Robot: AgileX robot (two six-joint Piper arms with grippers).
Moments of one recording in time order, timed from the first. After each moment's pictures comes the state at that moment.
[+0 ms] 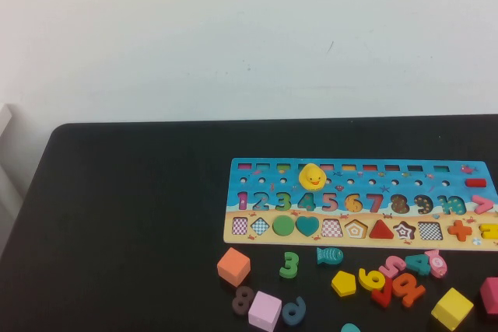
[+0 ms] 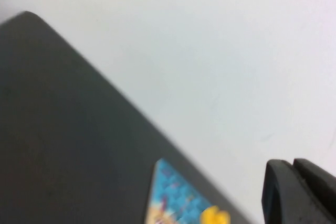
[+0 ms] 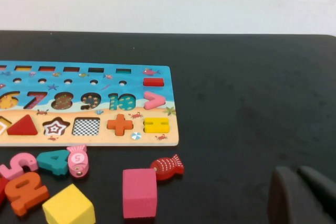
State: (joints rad) right arm -0.01 -0.01 0.02 -0.35 0.43 0.28; left arm 0.06 -0.01 0.02 -0.94 0.20 -0.01
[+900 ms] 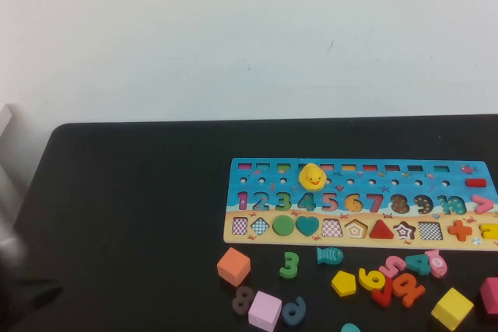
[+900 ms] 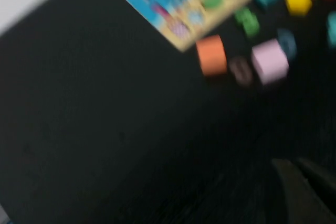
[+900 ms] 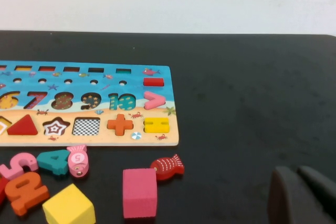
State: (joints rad) right arm -0.01 -0.01 0.02 -0.35 0.43 0.28; left arm -0.13 0.69 -0.77 -0.40 1.01 0.76
